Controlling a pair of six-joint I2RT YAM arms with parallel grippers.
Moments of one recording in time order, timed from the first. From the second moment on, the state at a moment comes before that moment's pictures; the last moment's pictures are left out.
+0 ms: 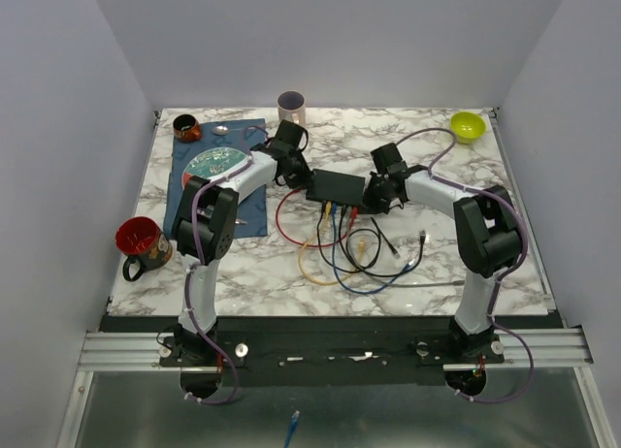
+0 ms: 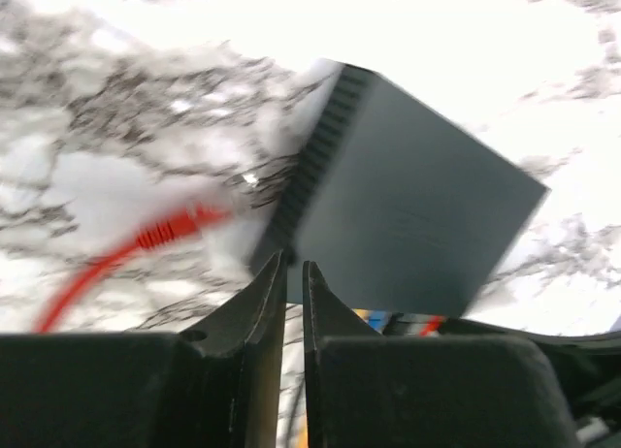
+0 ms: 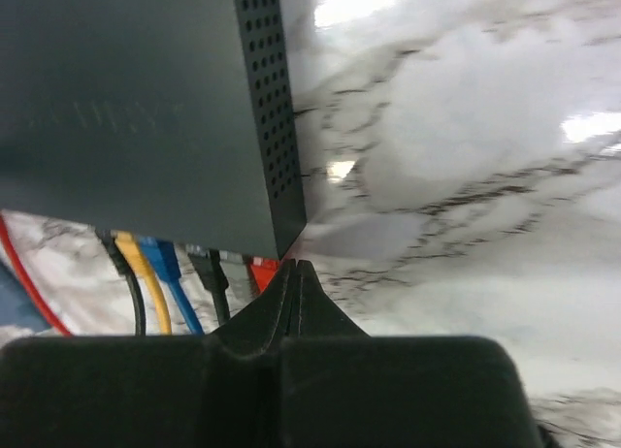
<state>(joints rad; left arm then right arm) -0.43 2.08 1.57 -0.47 0.14 -0.87 0.41 1.90 1.24 -0.41 -0.09 0.78</state>
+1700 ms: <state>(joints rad) -0.50 1.54 0.96 -0.13 0.06 -0.86 0.41 1.87 1.33 -0.07 -0.41 0.58</state>
